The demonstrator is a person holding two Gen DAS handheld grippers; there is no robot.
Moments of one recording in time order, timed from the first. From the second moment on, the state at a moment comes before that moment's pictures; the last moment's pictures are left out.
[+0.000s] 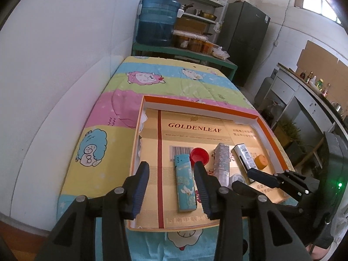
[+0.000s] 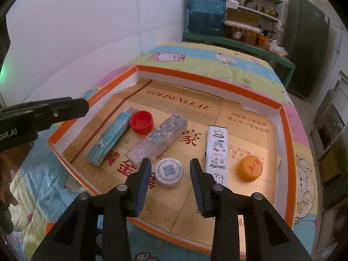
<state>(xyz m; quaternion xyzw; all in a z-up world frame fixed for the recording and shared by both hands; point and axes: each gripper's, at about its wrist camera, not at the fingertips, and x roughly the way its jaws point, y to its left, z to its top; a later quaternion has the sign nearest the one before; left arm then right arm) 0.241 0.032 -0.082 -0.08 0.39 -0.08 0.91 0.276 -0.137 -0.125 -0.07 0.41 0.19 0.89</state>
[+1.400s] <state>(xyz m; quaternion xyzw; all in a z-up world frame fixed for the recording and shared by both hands) 0.169 0.026 -0.054 -0.05 0.36 -0.08 0.93 0.192 -0.145 -0.088 -0.04 0.39 0.16 0.90</state>
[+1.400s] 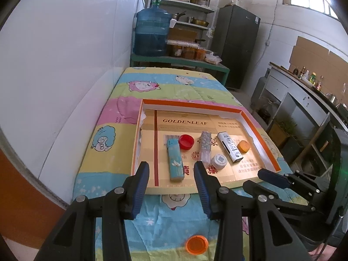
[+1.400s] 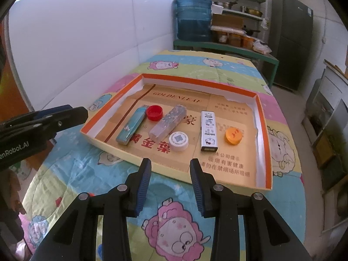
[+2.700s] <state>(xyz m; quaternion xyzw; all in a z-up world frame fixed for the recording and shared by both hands) 0.106 0.030 -0.055 -0.04 0.36 -0.09 0.93 0.114 -0.139 -0.091 -0.04 0.40 0.15 0.90</state>
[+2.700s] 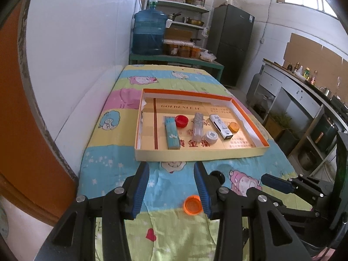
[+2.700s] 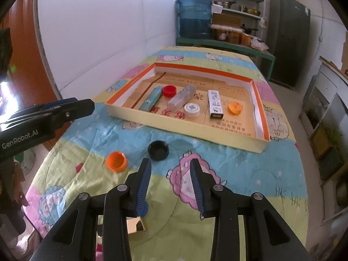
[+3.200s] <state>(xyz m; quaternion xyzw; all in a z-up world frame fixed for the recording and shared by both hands) 0.065 0.014 -0.075 -0.03 0.36 -0.16 0.92 0.091 -0.148 -0.101 -0.04 0.41 0.13 0.90</state>
